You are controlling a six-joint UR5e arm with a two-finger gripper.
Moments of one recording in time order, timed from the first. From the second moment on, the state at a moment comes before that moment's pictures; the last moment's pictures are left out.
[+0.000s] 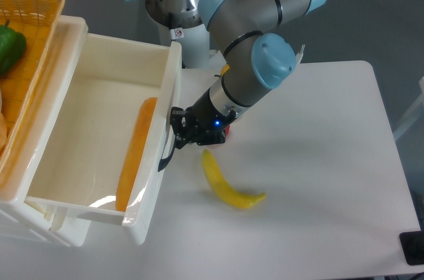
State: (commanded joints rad) arm 2.52 -1.86 -1.58 -1.48 1.01 0.70
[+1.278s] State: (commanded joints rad) arm 2.40 -1.84 -1.59 -1.49 0.99 0.65
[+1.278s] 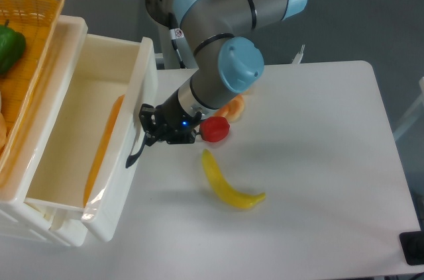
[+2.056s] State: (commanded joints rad) arm 2.32 -1.84 -1.59 -1.48 0.98 0.64
